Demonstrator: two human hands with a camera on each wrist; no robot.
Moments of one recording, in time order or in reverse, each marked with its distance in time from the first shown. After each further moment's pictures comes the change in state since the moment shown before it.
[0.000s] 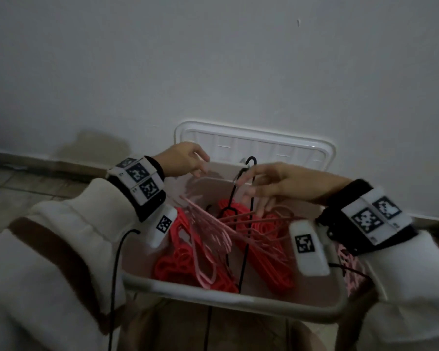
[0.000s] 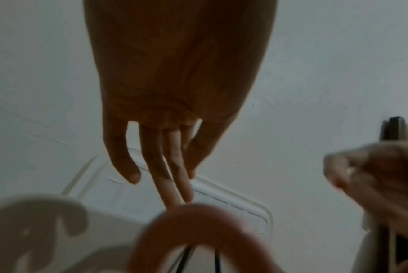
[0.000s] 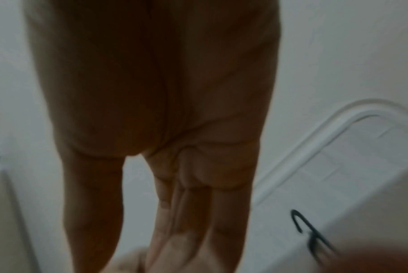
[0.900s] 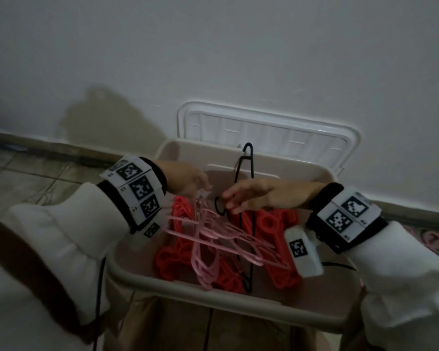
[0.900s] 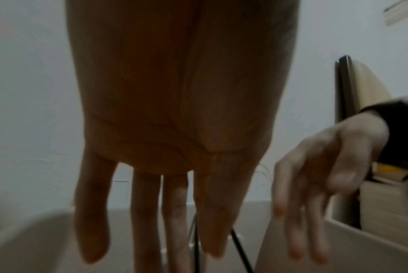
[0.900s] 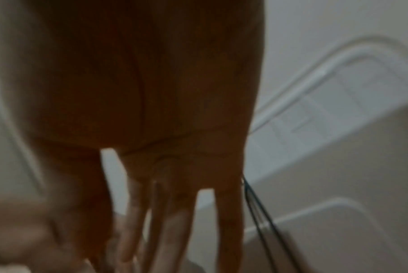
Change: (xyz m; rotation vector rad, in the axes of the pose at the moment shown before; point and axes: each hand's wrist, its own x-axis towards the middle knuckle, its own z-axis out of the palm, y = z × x) left_hand -0.012 -0.004 0.019 0.680 -0.454 -0.016; right_hand 0.057 0.049 0.011 -0.069 -0.241 0.071
